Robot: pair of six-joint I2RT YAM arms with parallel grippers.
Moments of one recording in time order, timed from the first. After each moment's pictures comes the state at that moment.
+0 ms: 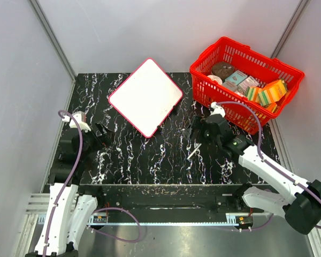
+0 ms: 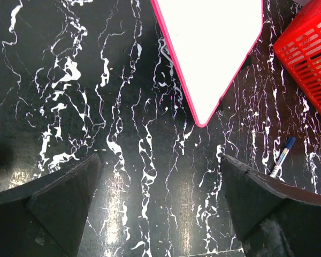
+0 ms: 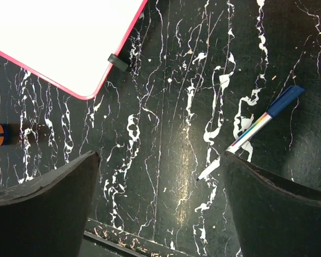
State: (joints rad) left arm -0.07 0.56 0.72 -0.64 0.11 -0.46; right arm 0.64 1.07 0.81 -0.35 0.15 0.72
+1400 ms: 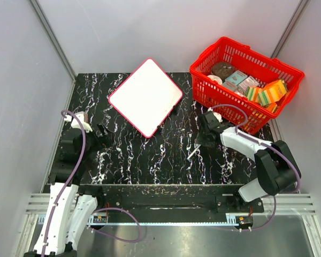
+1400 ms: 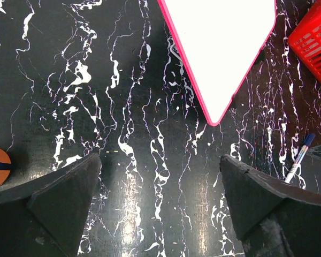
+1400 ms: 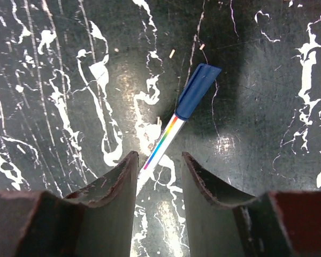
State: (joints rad) left arm -0.08 0.56 0.72 -0.63 0.07 -0.38; right arm 0.49 1.49 0.85 -0.42 0.16 0.71
